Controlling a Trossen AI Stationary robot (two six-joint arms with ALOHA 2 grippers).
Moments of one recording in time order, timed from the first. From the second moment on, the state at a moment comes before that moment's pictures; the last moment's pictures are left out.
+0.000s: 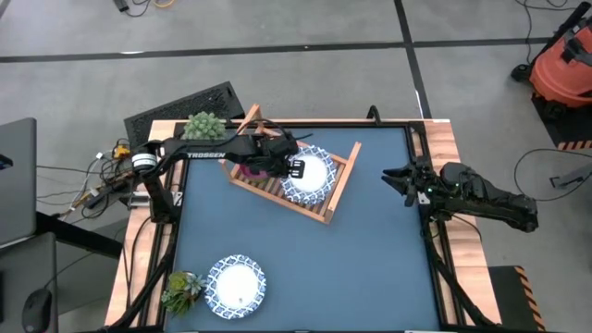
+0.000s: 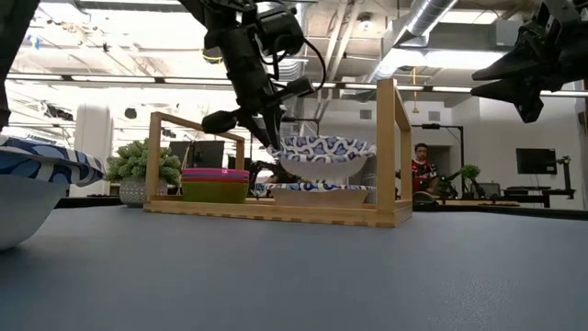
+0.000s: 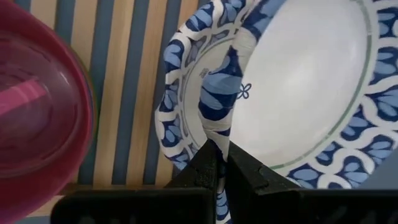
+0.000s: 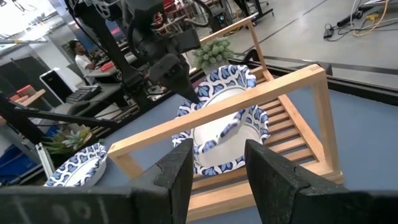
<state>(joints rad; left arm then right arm) 0.29 1.79 1.37 -0.63 -0.03 -1.08 -0.19 0.00 0.28 -0.41 0.13 0.46</state>
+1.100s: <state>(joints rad) 0.29 1.79 1.37 -0.57 -0.02 -0.98 -0.19 0.00 0.28 -0.44 0.13 0.46</state>
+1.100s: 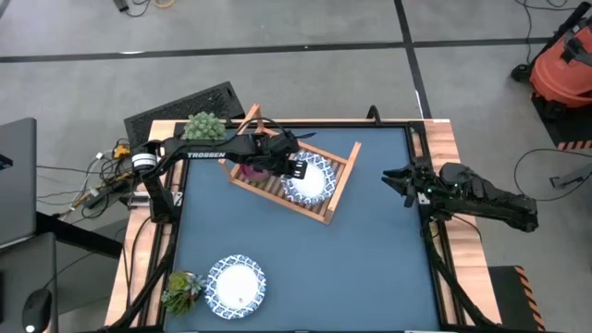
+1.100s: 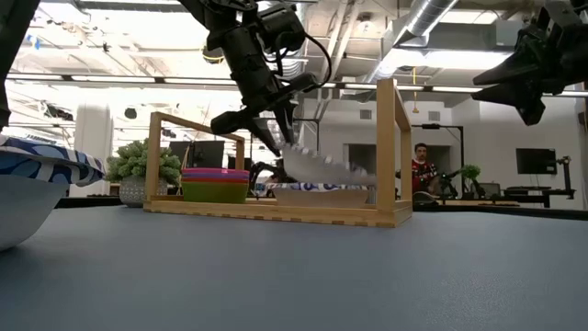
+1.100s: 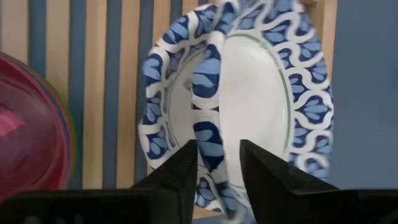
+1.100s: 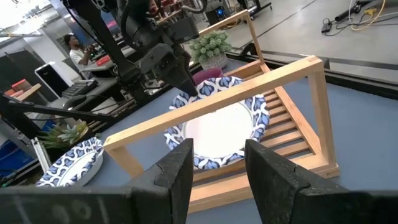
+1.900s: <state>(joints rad) 0.27 1.77 1.37 -0.68 0.16 -0.80 -0.19 0.00 0.28 -0.44 0.13 0.46</state>
